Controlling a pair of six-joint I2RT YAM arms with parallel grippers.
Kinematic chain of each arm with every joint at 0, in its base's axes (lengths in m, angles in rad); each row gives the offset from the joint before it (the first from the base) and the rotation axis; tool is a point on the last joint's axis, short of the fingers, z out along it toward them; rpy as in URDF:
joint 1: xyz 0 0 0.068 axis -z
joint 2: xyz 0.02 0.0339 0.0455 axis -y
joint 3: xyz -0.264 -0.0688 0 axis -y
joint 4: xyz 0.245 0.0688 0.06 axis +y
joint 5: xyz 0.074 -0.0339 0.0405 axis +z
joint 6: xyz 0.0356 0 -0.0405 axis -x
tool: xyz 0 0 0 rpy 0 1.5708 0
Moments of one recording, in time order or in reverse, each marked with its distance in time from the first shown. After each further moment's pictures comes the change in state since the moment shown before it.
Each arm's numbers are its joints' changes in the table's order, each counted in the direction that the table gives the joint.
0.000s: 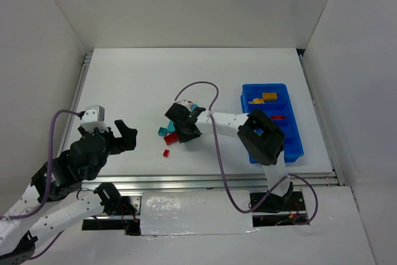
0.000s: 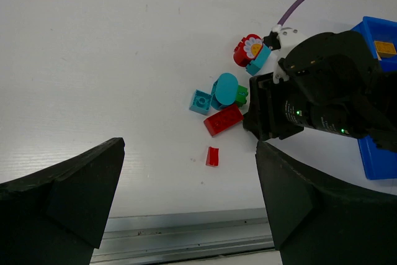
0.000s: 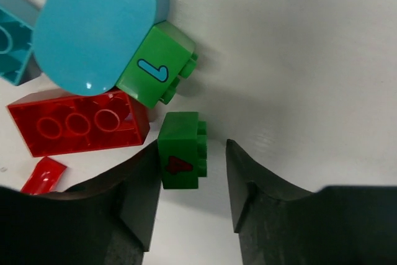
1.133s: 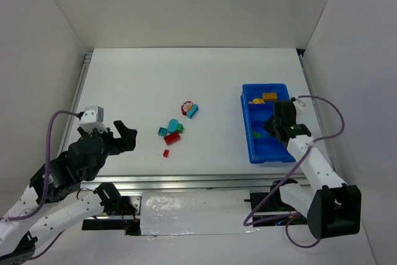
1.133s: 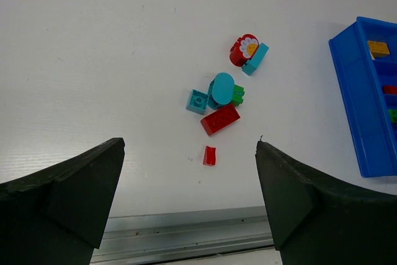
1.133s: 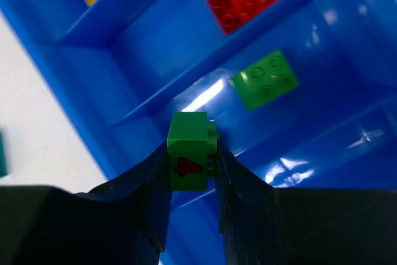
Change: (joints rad) left arm 0.000 0.014 0.000 -0.001 -0.010 0.000; right arm 0.827 0.957 -0.742 -0.084 -0.005 -0.163
